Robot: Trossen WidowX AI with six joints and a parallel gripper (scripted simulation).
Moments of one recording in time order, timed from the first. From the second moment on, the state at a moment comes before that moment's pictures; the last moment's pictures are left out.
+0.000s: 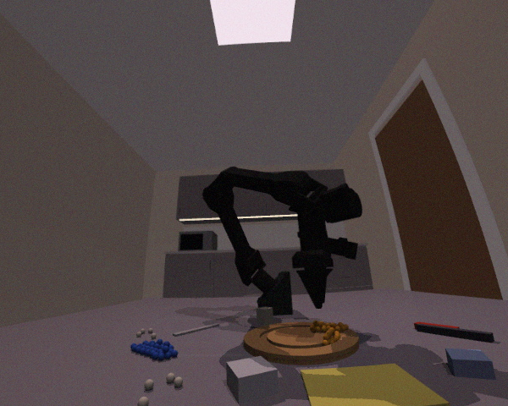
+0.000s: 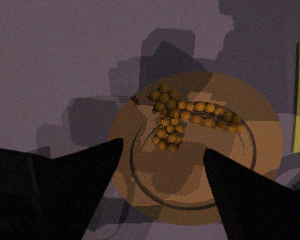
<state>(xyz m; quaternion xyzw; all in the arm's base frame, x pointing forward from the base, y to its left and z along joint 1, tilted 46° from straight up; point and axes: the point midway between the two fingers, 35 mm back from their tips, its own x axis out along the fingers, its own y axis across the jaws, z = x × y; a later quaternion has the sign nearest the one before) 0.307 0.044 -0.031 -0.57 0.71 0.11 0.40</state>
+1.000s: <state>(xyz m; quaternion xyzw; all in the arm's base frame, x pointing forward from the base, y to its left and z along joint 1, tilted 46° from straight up) 0.306 0.019 -0.055 -0.57 0.71 0.11 0.40</state>
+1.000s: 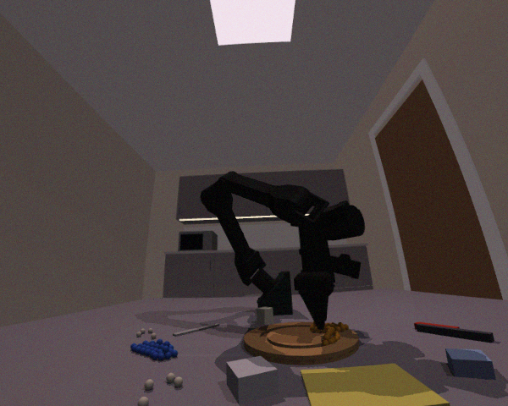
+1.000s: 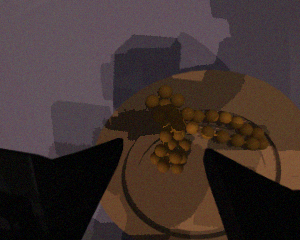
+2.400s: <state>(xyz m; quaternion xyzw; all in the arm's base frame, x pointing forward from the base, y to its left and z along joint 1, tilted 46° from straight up) 0.306 0.018 -0.055 -0.57 0.71 0.11 0.40</state>
